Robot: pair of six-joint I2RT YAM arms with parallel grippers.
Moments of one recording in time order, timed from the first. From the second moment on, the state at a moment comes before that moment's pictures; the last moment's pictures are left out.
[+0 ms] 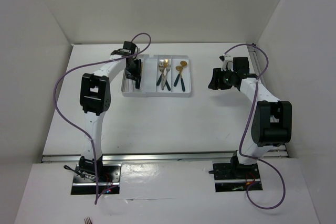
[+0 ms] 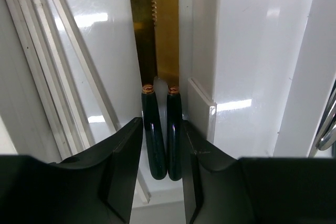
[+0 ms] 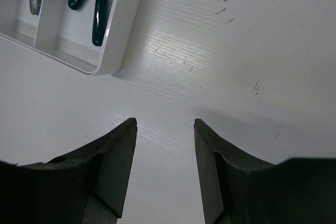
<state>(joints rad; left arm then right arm) -0.20 2.33 1.96 -0.73 0.08 -0.24 -0.02 1.61 1.09 -0.33 -0.45 -0.04</state>
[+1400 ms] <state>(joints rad) -0.22 2.41 2.08 -0.80 -0.07 -0.21 -0.02 1.65 1.14 -0.35 -0.43 -0.04</state>
